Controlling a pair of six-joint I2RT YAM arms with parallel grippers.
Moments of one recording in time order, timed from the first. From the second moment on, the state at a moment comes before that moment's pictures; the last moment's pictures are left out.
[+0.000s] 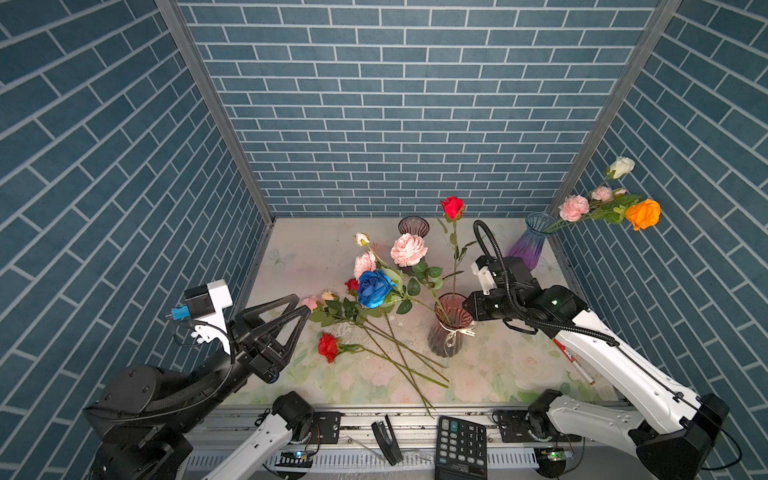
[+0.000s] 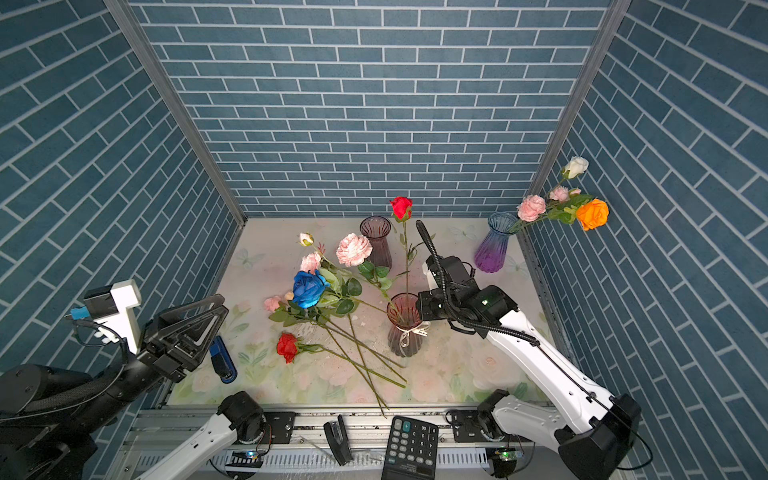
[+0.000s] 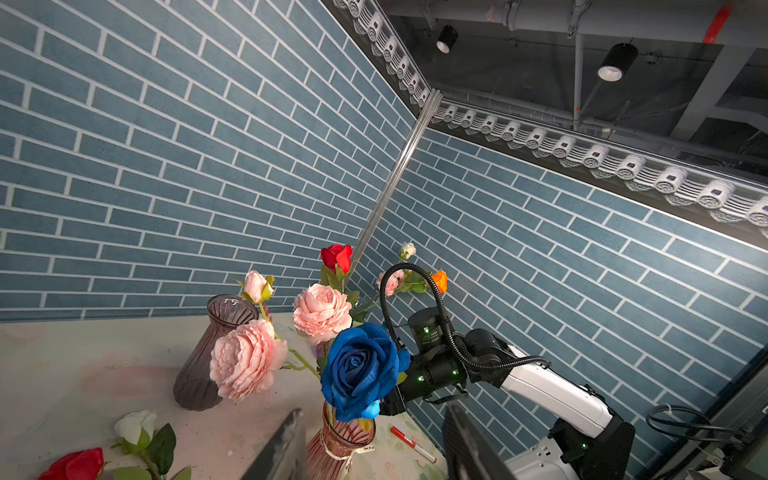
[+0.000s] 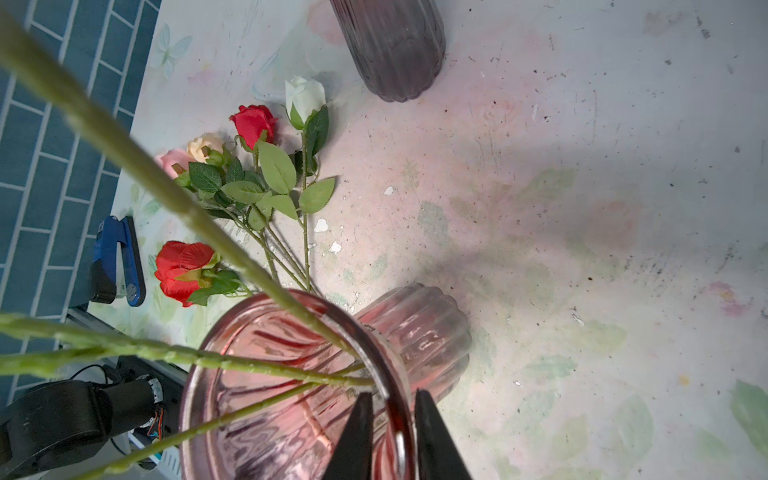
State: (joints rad) left arm -0.63 0.41 1.28 -0.70 0.16 -0.55; right arm 0.68 1.11 1.10 -0.89 -0.12 0.48
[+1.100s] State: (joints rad) left arm -0.63 0.40 1.28 -0.74 0.13 -0.52; right arm 0.35 1.39 1.48 -1.07 -0.20 0.32
